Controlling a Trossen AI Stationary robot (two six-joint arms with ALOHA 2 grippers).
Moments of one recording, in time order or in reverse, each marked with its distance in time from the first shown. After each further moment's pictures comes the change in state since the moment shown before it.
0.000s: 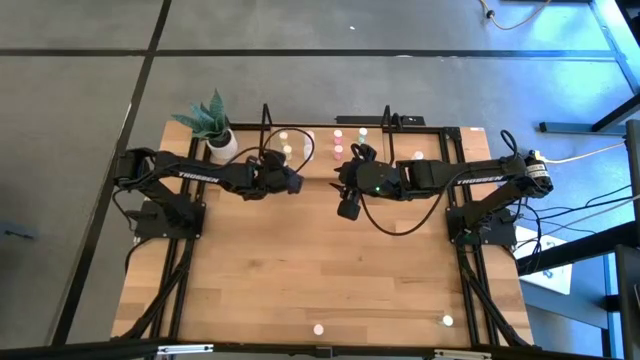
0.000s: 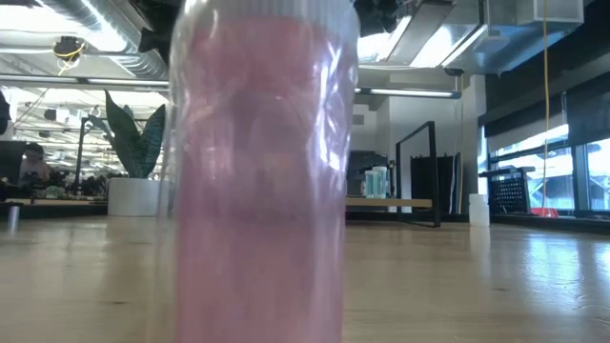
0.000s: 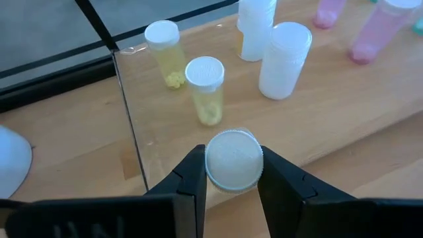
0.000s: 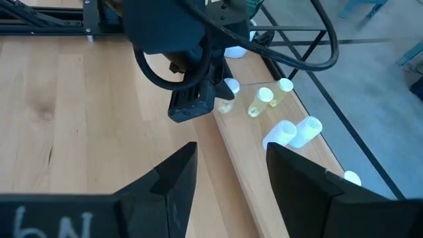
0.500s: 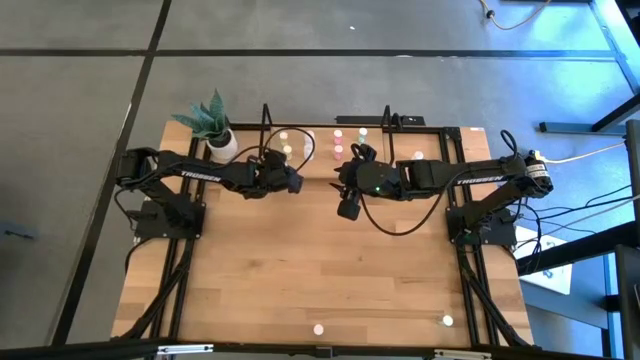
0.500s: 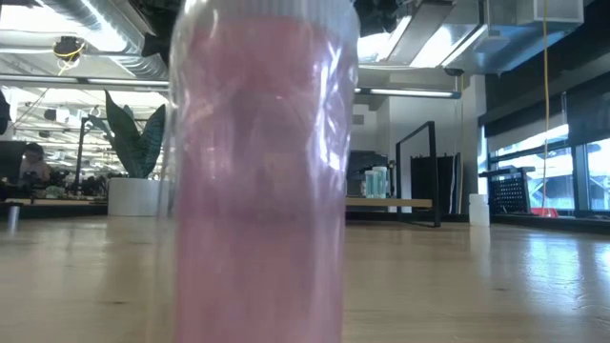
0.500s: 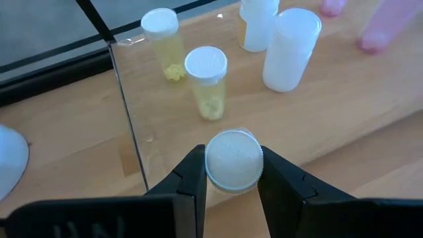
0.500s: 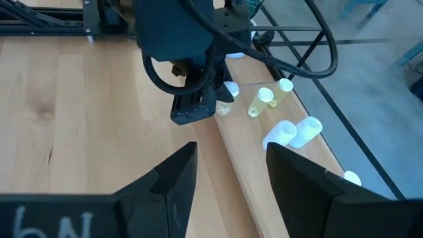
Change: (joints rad) left arm 0.020 0.017 -0.001 0.002 0.031 0.013; right arm 0.000 0.000 0.000 0.001 0.000 0.000
